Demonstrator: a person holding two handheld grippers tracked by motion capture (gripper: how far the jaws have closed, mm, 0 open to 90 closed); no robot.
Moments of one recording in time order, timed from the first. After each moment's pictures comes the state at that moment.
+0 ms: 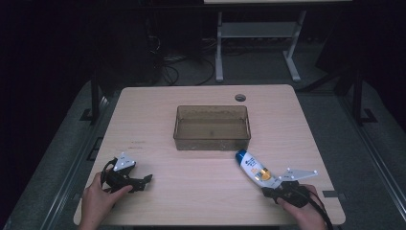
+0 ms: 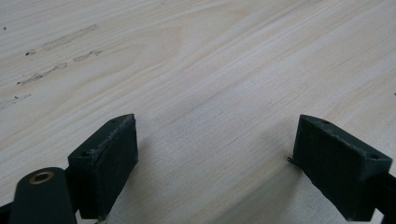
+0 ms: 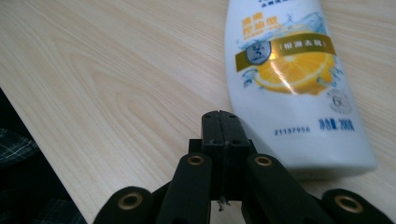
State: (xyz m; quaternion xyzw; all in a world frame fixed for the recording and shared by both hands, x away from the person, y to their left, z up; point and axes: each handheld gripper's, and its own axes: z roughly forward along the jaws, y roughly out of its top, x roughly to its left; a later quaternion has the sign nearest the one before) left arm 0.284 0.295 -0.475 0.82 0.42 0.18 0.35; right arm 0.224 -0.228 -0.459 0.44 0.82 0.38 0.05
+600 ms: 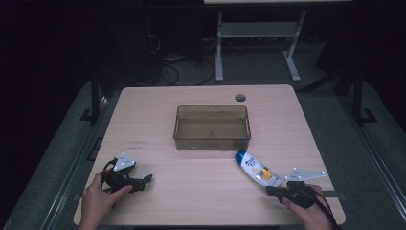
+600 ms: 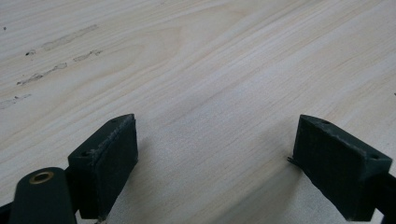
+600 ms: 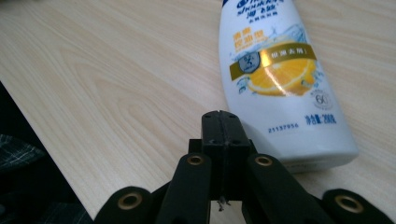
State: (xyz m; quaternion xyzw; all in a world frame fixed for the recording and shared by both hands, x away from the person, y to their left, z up) left arm 0.284 0.295 -0.475 0.82 0.42 0.18 0.35; right arm 0.220 -0.237 -0.450 0.43 0.81 0.40 0.06
